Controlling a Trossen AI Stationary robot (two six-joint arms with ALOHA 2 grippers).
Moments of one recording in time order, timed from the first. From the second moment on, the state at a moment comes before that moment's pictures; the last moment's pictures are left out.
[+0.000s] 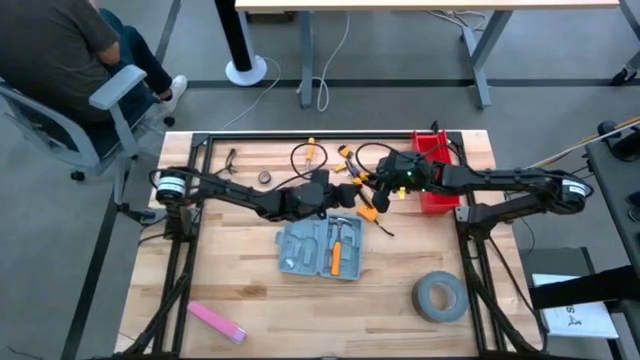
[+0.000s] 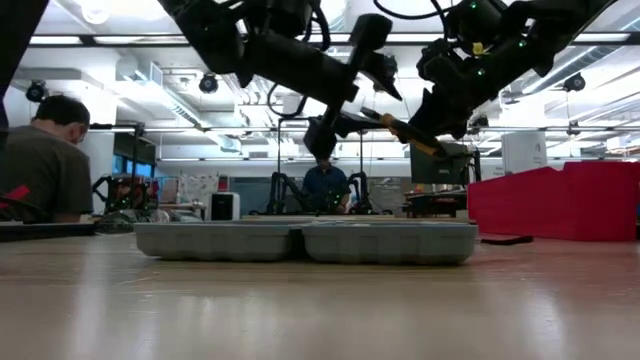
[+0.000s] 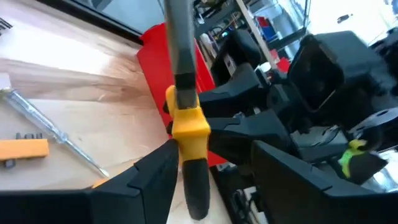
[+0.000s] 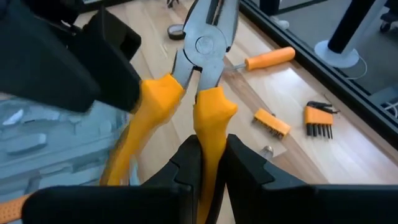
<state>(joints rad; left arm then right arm) 0.01 1.89 1.13 0.57 -0.47 -1.11 -0.33 1.18 0.65 0.01 0.00 0.10</state>
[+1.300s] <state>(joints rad) 0.02 1.91 1.18 0.52 -0.57 -1.06 -0.31 1.19 0.65 0.04 -0.02 0.11</state>
